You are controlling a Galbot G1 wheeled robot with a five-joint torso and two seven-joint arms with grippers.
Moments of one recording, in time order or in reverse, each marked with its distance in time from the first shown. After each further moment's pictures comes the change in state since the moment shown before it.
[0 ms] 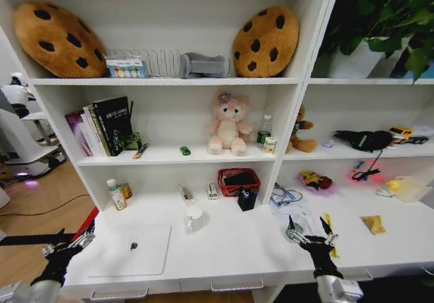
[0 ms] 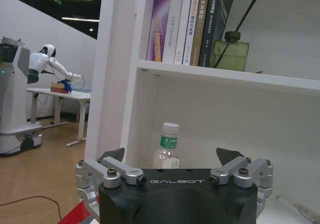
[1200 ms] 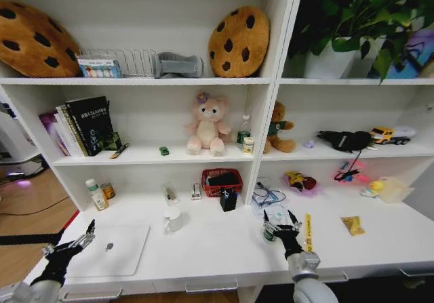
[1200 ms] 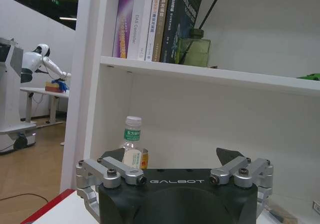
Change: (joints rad) left arm 0.000 0.000 0.000 0.000 0.000 0.000 0.000; right arm 0.270 -0.066 -0.215 -0.165 0.097 -0.145 -0.015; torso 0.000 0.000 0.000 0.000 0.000
